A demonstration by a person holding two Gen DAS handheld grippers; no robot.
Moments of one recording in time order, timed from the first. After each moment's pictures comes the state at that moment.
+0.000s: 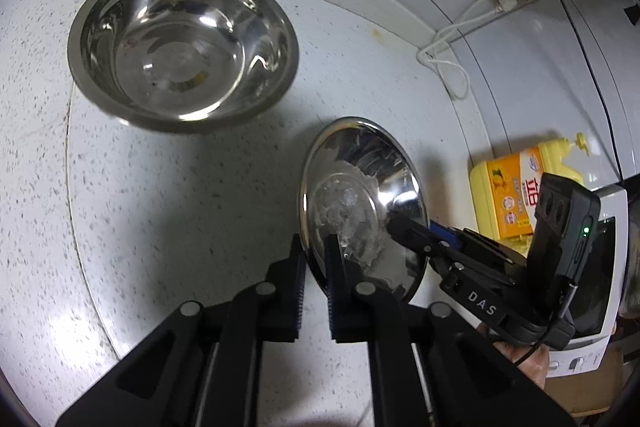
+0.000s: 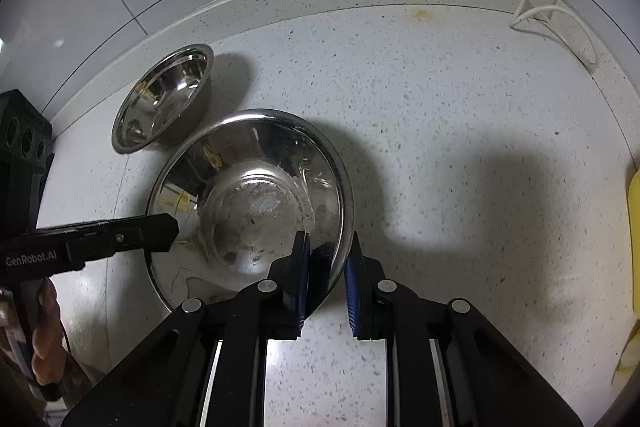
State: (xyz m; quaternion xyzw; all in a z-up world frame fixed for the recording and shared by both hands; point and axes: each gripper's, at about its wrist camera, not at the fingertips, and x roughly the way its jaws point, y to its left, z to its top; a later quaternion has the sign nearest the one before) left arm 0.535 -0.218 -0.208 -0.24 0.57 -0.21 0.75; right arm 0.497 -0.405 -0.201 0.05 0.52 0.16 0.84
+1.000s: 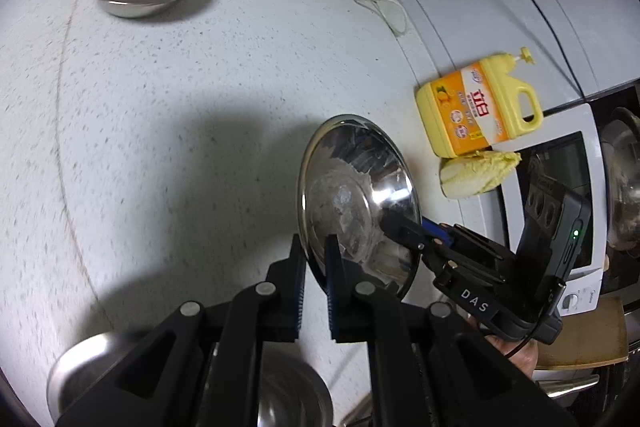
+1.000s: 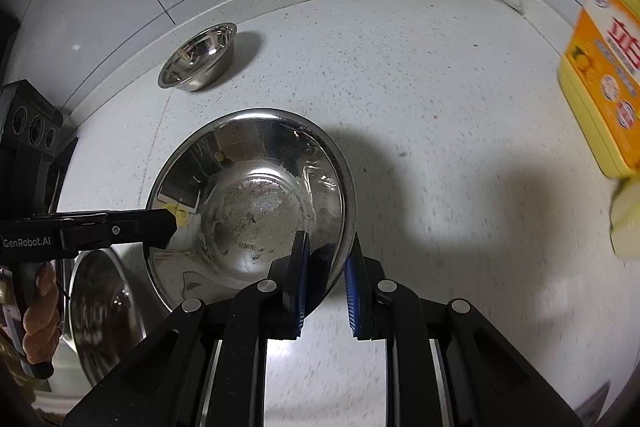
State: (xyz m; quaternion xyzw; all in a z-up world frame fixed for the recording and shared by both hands) left arm 0.426 -0.249 -0.160 -0.22 0.58 -0.26 0.73; right arm 0.373 -0.447 -0.182 0.08 0.51 0.14 0.85
